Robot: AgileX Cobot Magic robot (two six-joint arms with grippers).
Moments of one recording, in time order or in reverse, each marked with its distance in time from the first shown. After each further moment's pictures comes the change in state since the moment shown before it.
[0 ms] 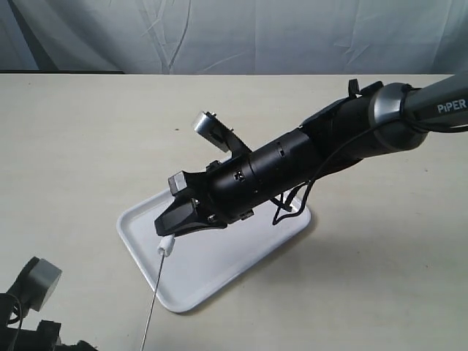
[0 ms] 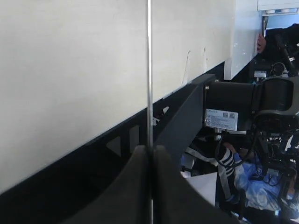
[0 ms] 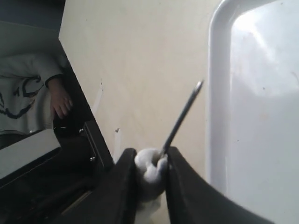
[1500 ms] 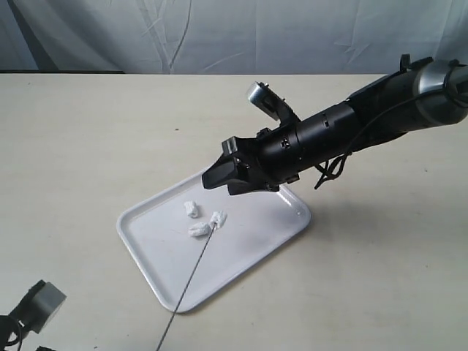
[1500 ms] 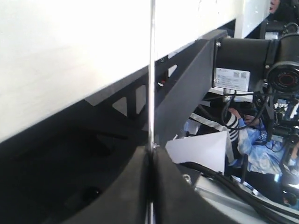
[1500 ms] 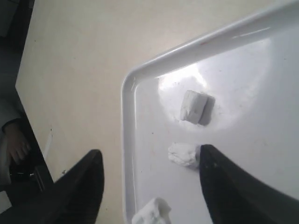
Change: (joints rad) left arm 0.000 0.000 0.009 0.130 0.033 -0.066; right arm -0.192 0.000 -0.029 -0.093 -0.039 -0.016
